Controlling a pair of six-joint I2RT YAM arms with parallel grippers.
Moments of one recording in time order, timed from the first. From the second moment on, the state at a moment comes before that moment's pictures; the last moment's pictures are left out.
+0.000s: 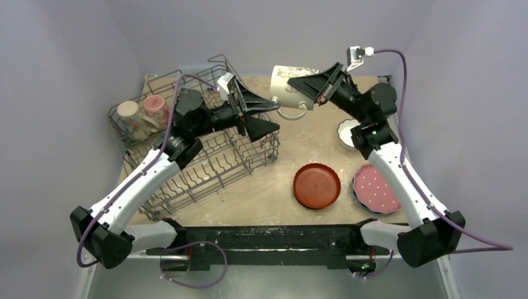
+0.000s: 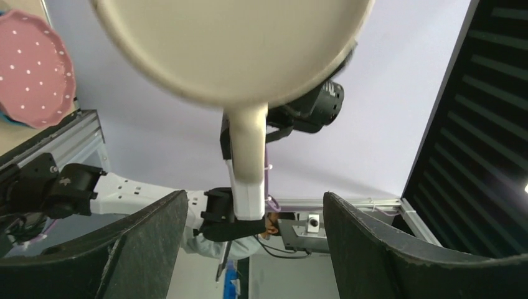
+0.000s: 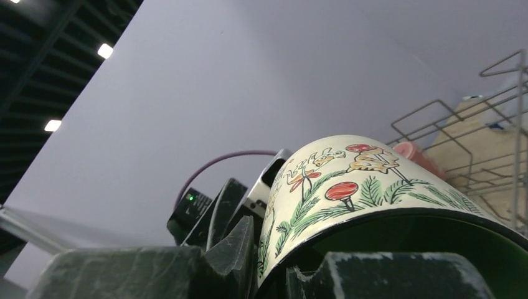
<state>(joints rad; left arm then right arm) -0.59 1.19 1.21 0.03 0.65 -1.64 0.31 1.22 1.21 0.40 -0.64 1.25</state>
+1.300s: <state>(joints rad) -0.72 1.25 1.30 -0.07 0.34 -1.59 0.51 1.16 1.15 0.38 -0.43 1.10</state>
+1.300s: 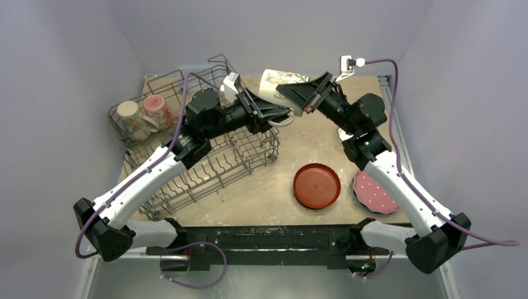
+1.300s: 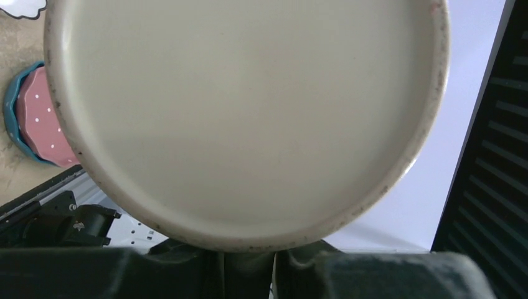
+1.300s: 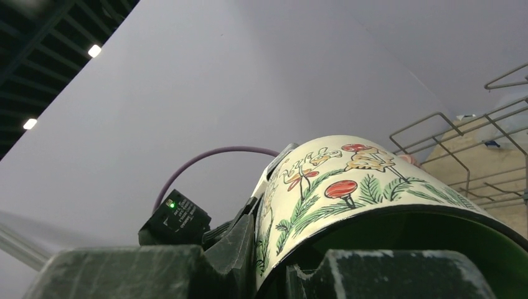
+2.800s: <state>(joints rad) -0.72 1.54 2.03 -1.28 -0.64 -1.11 0.54 1.16 1.55 -0.70 -0.13 0.61</state>
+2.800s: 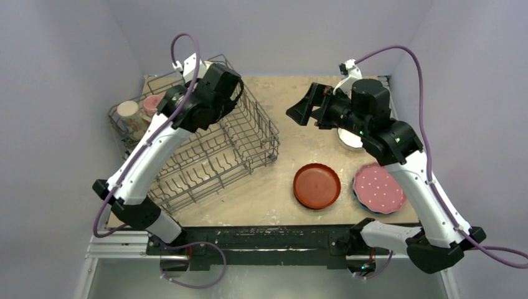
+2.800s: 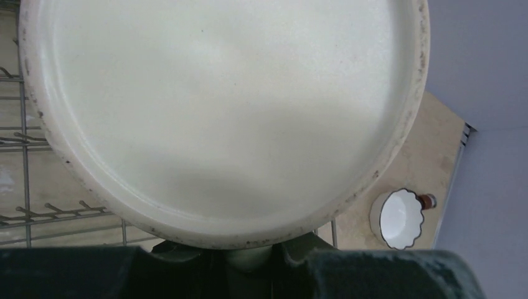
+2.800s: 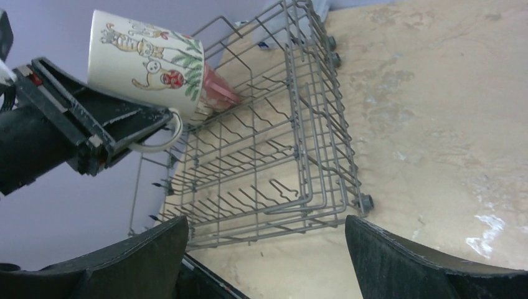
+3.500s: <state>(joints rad) -0.42 1.88 2.04 -1.17 -0.75 -1.13 0.50 1.21 1.61 -0.89 -0.03 0.43</state>
